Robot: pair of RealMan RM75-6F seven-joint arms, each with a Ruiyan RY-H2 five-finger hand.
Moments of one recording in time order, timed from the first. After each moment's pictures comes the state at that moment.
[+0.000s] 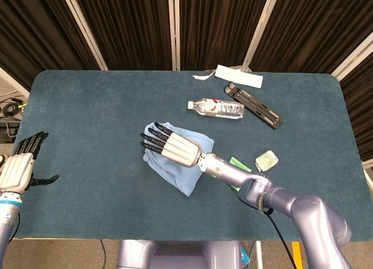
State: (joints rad) left arm -0.26 -1.08 -0.12 -1.75 1.23 1.24 0.01; right arm 1.12 -1.76 0.06 -0.87 -1.76 1.16 -0.07
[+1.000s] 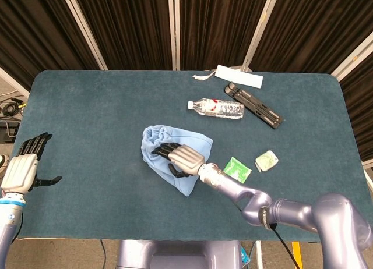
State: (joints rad) left arm -0.26 -1.09 -0.11 -1.75 1.23 1.24 0.03; right arm 1.07 -1.66 0.13 -1.28 -1.44 0.74 0.33
